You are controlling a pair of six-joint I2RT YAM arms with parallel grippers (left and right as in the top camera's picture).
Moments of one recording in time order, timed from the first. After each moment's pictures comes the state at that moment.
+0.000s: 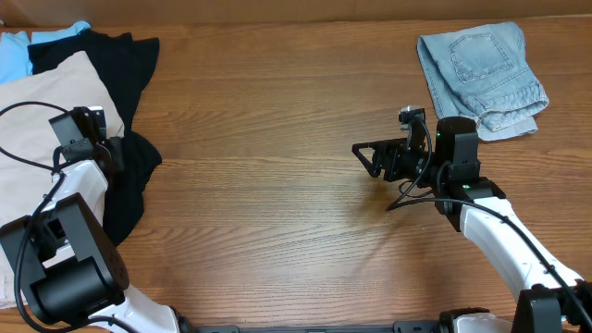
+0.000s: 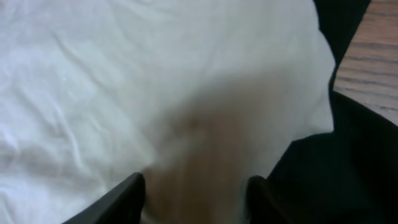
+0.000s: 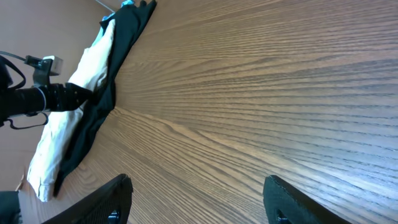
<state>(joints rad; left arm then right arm) 0.43 1.84 1.02 -0.07 -0.17 0.30 0.11 1.42 0.71 0.03 -0.68 0.29</state>
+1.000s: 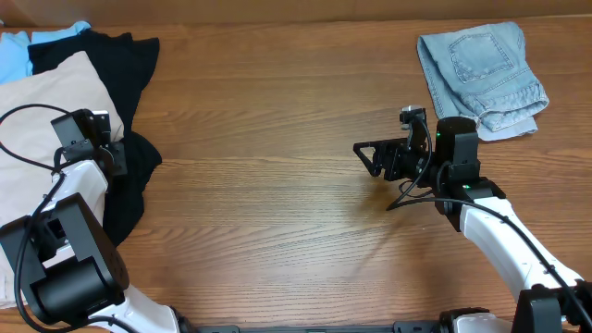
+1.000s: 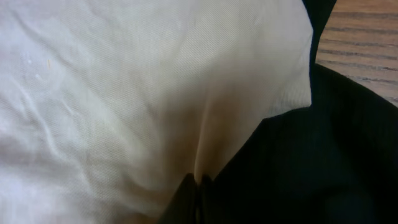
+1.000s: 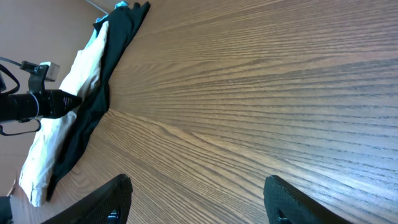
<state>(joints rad) 0.43 1.84 1.02 -0.13 -0.14 0.31 0.11 1.42 0.71 0.03 -0.66 0.29</state>
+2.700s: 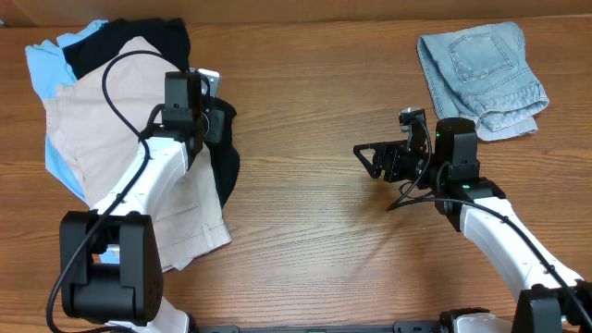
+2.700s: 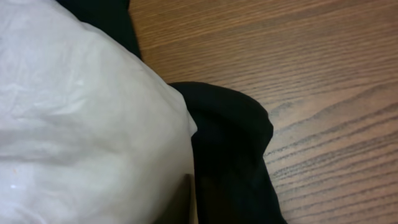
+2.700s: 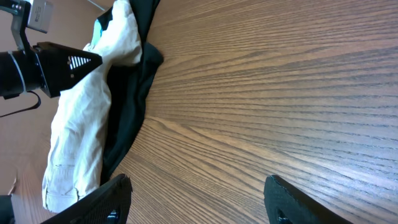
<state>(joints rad) -0.09 1.76 1.13 -0.24 -0.09 0.15 0.11 1.42 0.71 0.00 -0.66 0.29</state>
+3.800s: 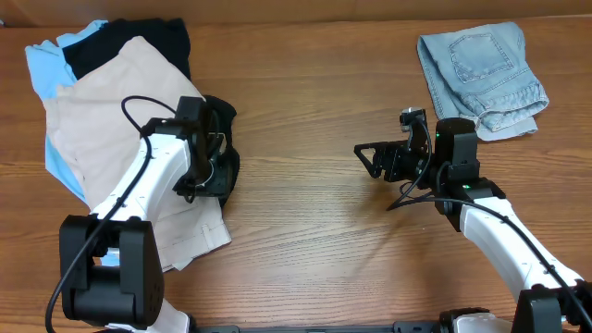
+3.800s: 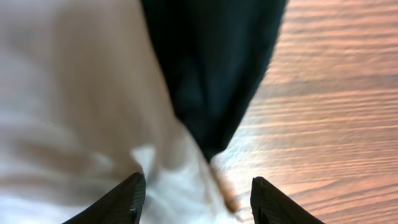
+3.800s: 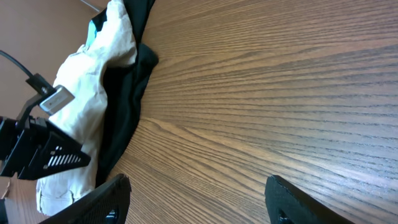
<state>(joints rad) -0.11 1.74 1.18 -1.00 0.05 -0.05 0.11 1.42 0.71 0.00 -0.64 0.29</state>
